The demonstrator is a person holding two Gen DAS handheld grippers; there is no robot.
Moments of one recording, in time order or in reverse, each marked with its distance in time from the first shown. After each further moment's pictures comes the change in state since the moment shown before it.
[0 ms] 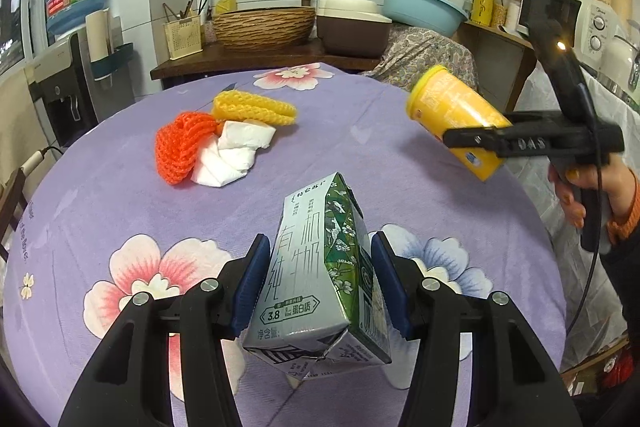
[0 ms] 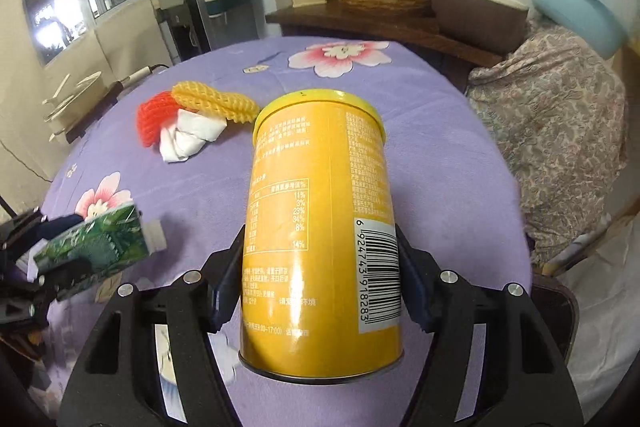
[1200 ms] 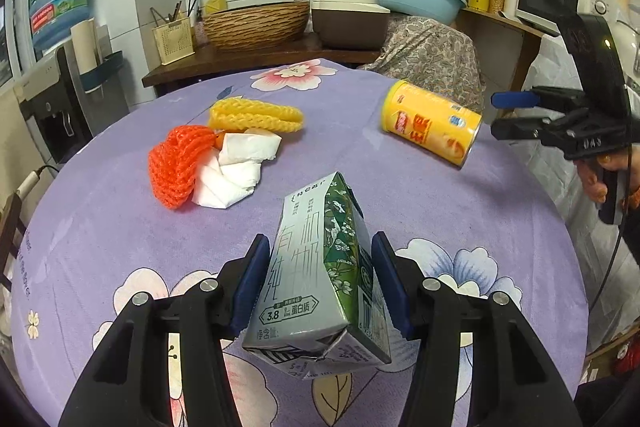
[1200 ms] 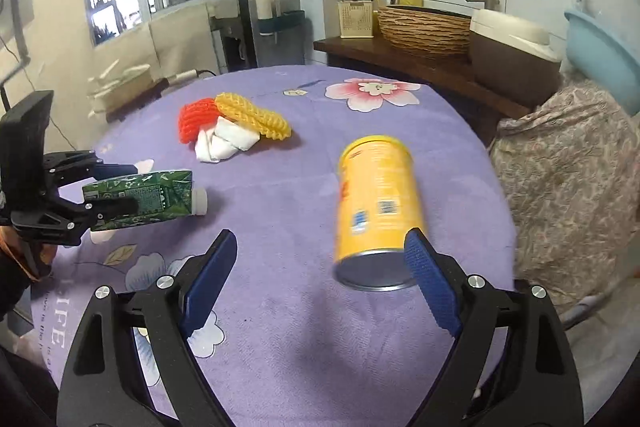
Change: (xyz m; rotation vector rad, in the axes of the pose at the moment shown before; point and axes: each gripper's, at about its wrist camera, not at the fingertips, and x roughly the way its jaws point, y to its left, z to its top) left arm 0.025 0.013 0.017 0.063 0.030 0.009; right arm -0.014 -0.014 0.007 -0.152 -0.084 0.110
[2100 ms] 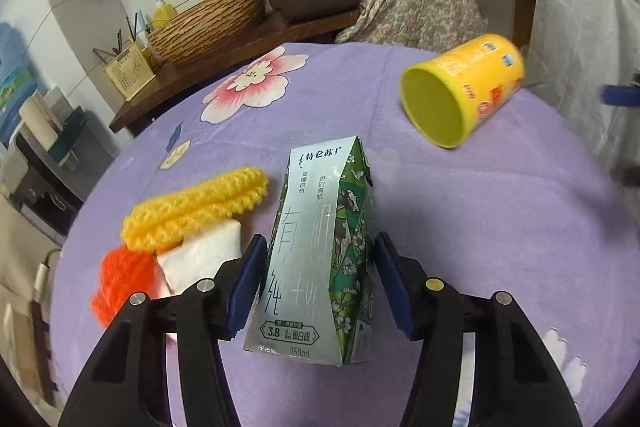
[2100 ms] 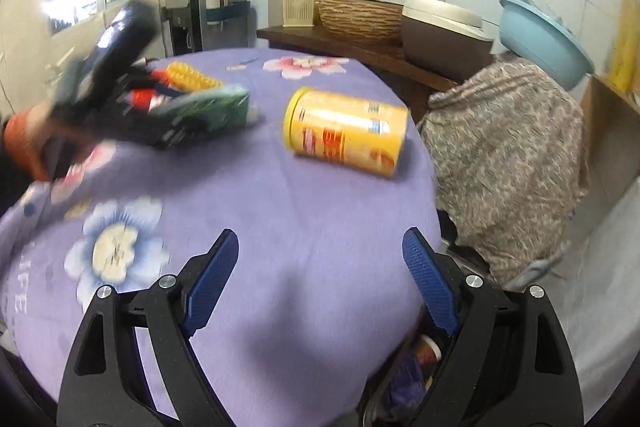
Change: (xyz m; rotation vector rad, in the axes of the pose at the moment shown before) left arm 0.096 -0.032 0.071 0.231 0.136 0.067; right arm -0.034 -0.017 -0.053 0.044 -0.002 -0.193
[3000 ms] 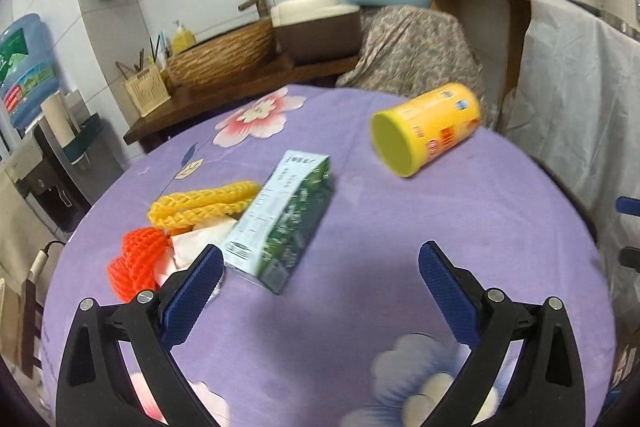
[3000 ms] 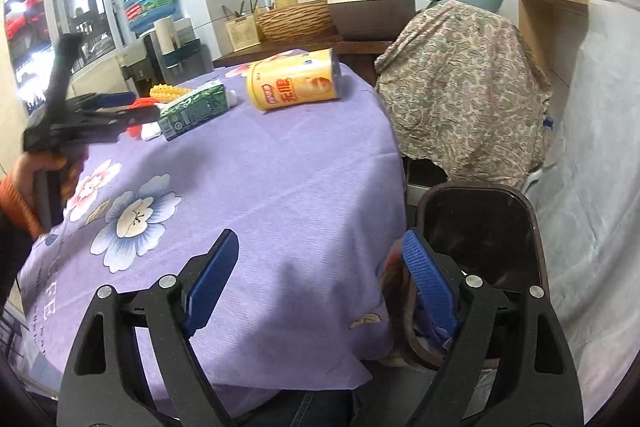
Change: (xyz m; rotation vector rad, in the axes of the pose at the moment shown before) left arm -0.040 -0.017 -0.005 -0.054 -0.126 0.023; right arm -0.066 -0.004 -0.111 0.301 -0.067 -0.048
